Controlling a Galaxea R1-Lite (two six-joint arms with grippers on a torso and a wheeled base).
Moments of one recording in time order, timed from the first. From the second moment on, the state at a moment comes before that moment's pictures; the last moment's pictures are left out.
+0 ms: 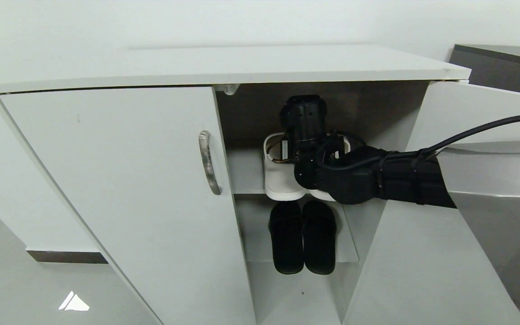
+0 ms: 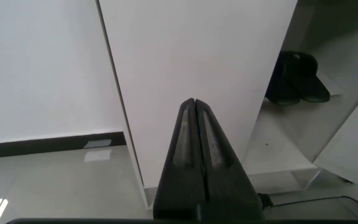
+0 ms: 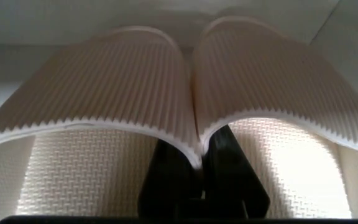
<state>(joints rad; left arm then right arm) 0.00 0.00 0.00 0.01 -0.09 0.02 0.77 2.30 -1.98 -0.14 -0.79 0.15</state>
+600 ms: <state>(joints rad) 0.00 0.00 0.00 0.01 -0.09 0.02 0.76 2.33 -1.98 -0.14 -0.78 0.16</state>
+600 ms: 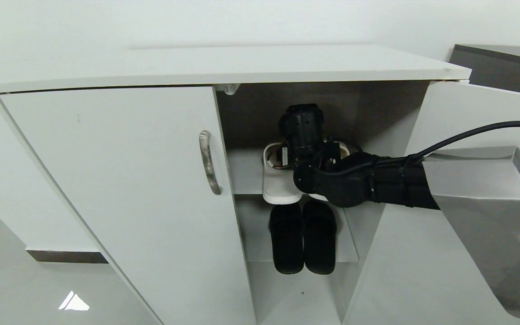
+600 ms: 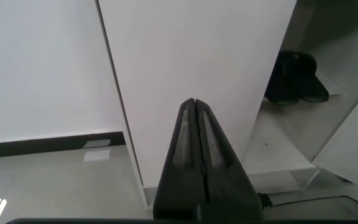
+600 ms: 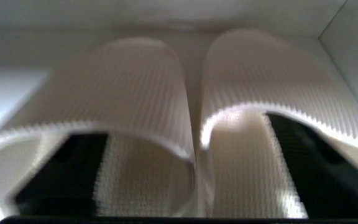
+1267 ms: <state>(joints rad) 0.00 0.00 0.00 0.01 -0.09 0.02 0.87 2.02 -1.50 -0.28 -0.65 0.18</state>
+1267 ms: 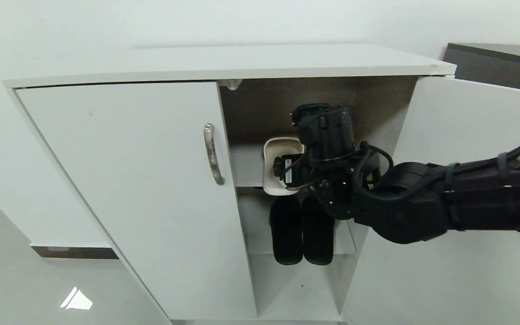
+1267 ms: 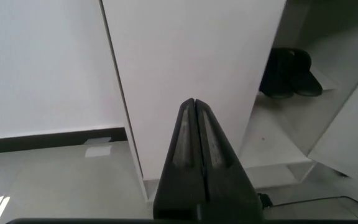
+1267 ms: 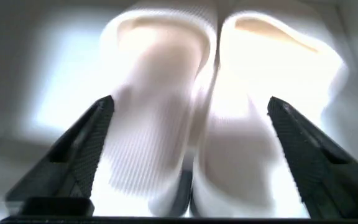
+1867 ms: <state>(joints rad) 0.00 0.00 0.00 0.01 -0.09 0.01 0.89 1.75 -1.16 -0.30 -0.41 0.23</state>
